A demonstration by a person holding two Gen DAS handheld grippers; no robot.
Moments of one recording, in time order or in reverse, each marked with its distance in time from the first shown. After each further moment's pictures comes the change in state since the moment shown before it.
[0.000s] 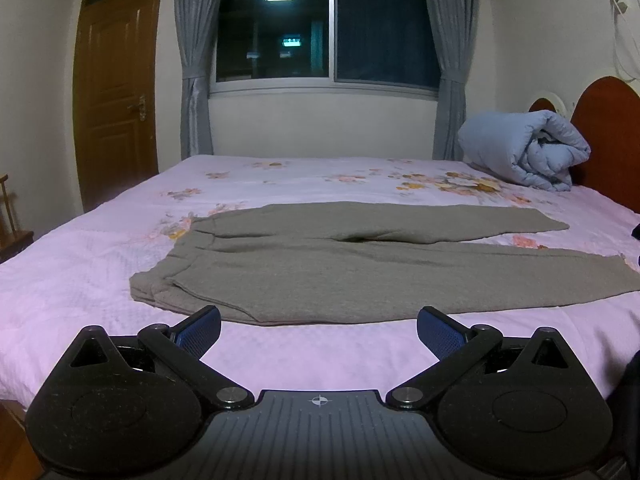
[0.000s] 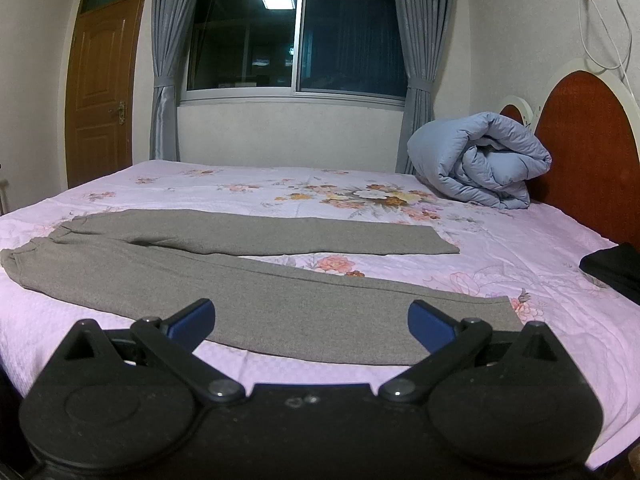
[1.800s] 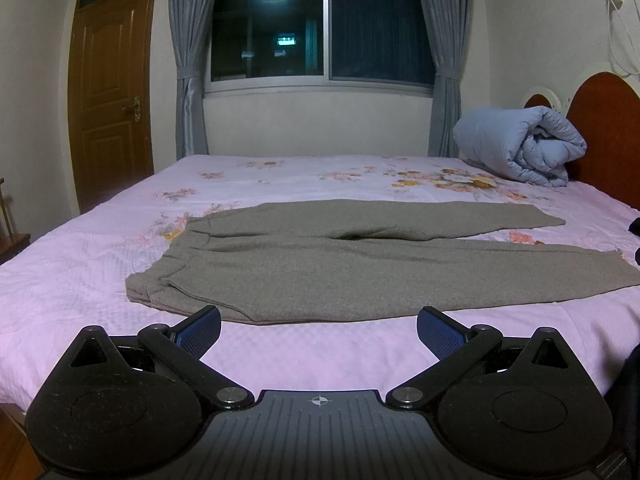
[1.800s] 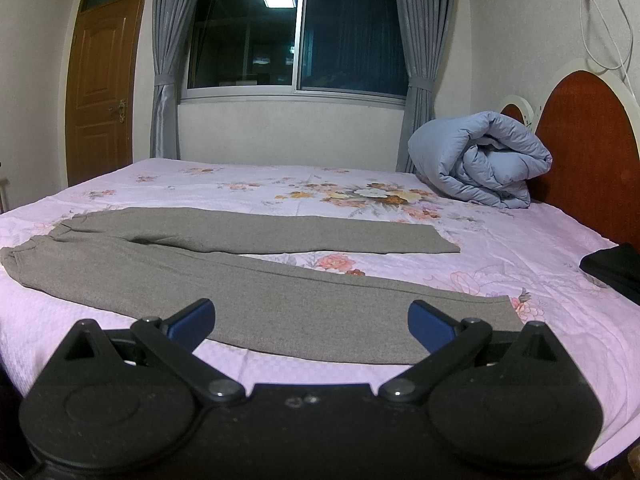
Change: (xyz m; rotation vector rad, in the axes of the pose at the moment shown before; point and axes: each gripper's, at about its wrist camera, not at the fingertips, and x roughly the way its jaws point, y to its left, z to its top) left arm -0.001 -0.001 0.000 0.010 0.000 -0.008; right arm 0.001 0.000 0.000 -0.003 0.002 -0.001
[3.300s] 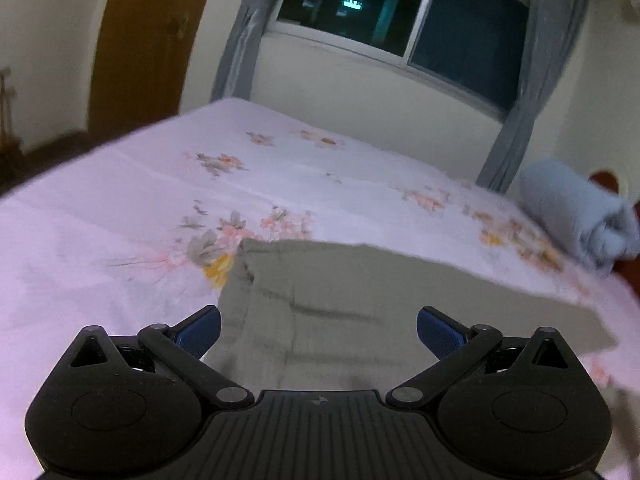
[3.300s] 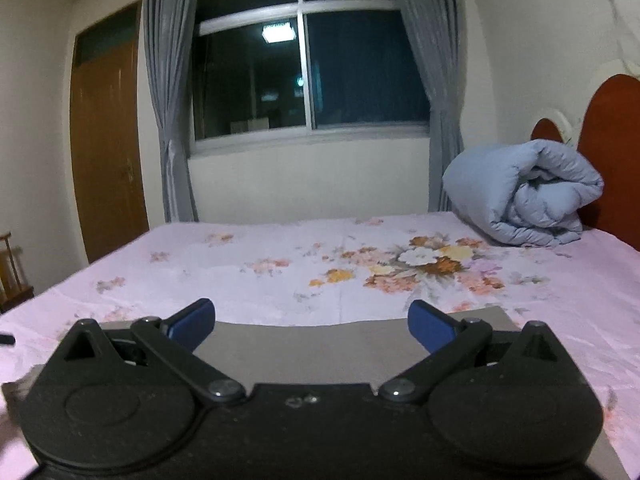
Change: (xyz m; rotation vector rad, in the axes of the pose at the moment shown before) left arm 0.242 0.208 0.114 -0.322 0.137 -0.058; right arm 0.142 0.031 0.142 0.091 -0.070 0.087
